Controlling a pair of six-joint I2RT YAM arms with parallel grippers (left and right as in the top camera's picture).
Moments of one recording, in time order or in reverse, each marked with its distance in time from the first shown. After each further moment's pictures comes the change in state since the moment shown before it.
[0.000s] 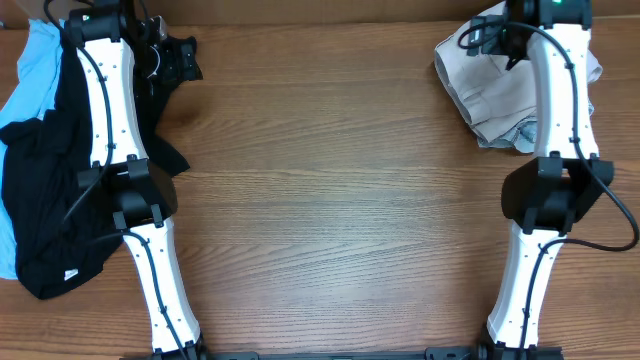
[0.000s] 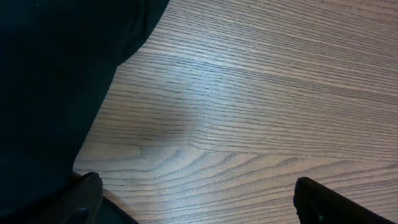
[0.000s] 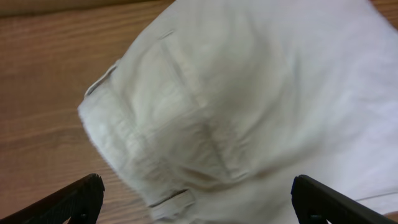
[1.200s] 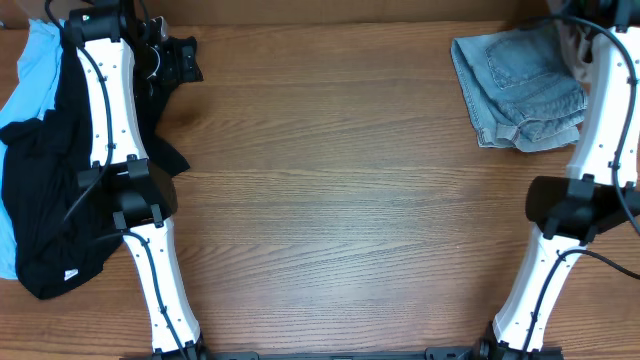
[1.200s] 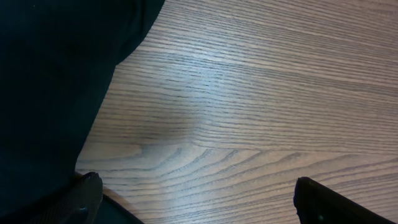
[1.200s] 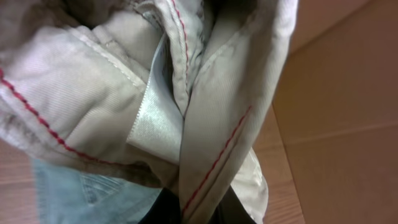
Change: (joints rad) left arm 0.000 0.000 0.000 -0.008 0.000 0.029; right arm -0.141 -0.047 0.201 0.086 0.182 -0.357
